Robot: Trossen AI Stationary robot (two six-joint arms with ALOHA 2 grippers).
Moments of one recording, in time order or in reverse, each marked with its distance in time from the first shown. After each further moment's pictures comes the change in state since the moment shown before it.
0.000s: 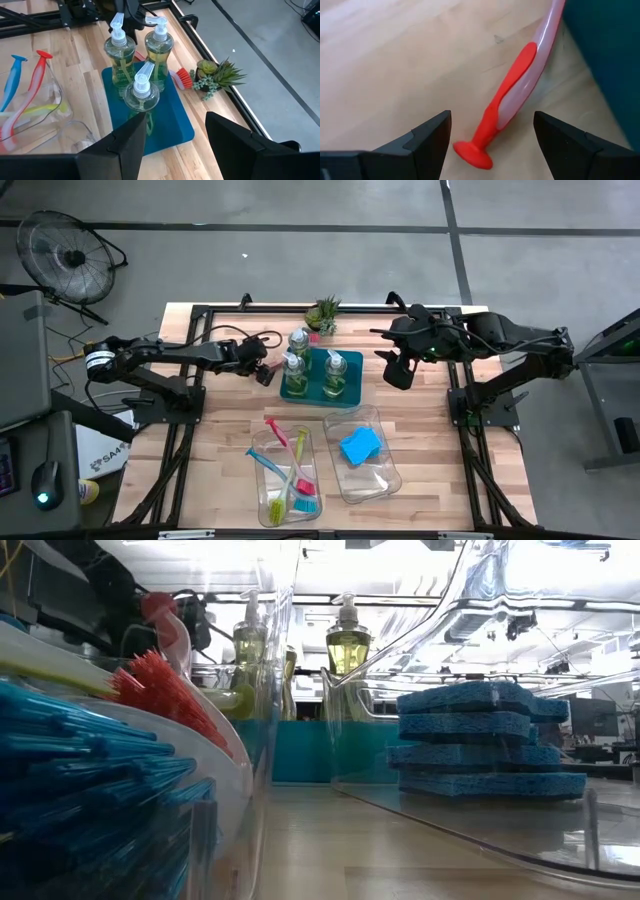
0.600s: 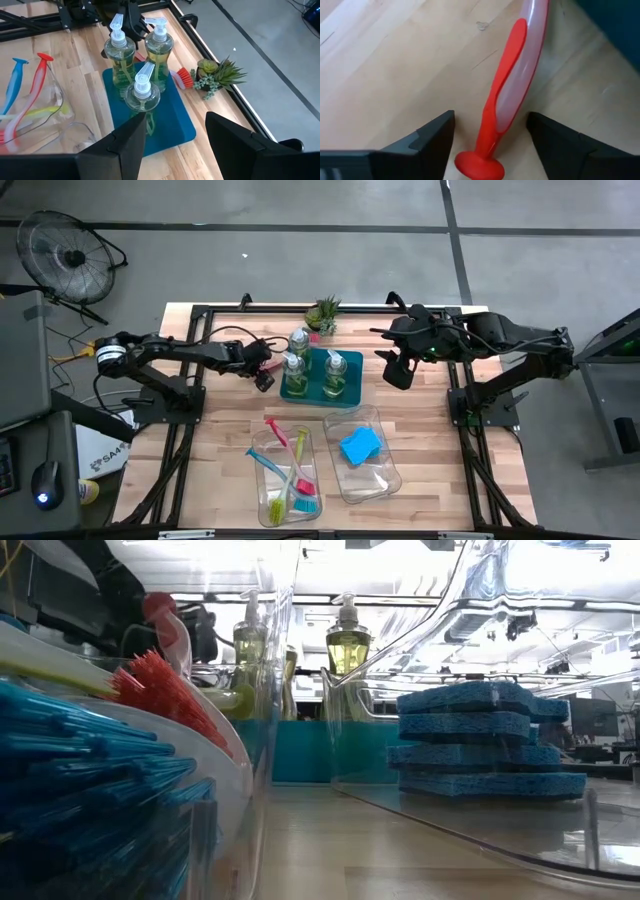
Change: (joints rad) left arm -0.001 0.135 0.006 0.015 0.001 0.251; right arm 0.000 0.000 0.000 0.000 0.000 0.016
